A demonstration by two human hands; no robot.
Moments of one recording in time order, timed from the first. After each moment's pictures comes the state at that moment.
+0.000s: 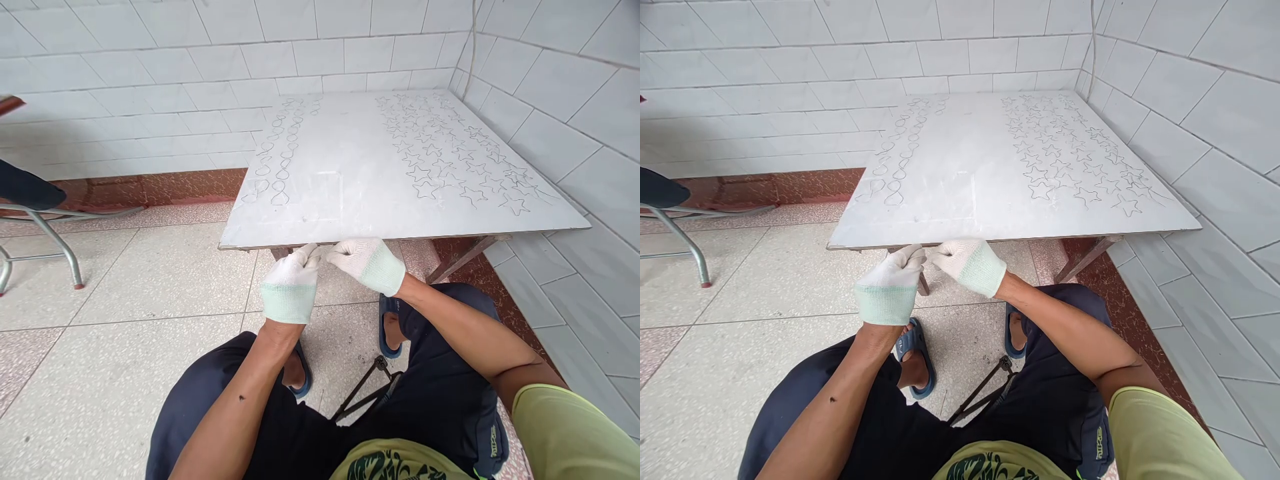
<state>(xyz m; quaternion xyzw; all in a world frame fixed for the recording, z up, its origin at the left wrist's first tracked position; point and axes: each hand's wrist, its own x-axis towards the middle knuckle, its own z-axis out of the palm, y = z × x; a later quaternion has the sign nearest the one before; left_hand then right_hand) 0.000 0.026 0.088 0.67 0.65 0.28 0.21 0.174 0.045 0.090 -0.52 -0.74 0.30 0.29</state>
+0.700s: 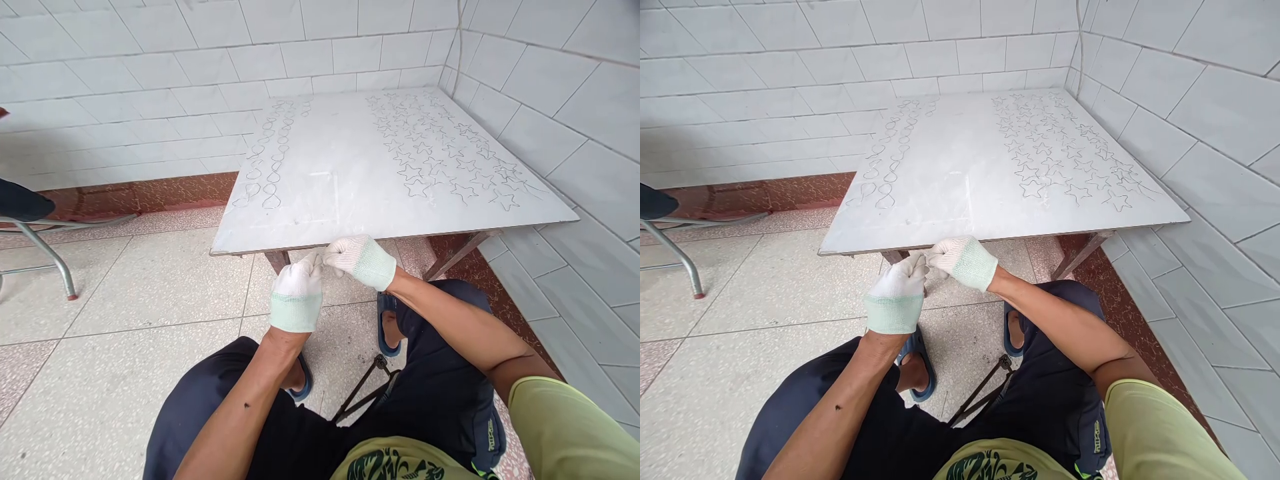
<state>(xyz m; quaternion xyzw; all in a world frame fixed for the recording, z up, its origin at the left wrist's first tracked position) 0.018 0.018 0.082 0.70 0.70 0.14 0.09 0.179 0.045 0.110 -0.51 -0.68 0.43 0.29</state>
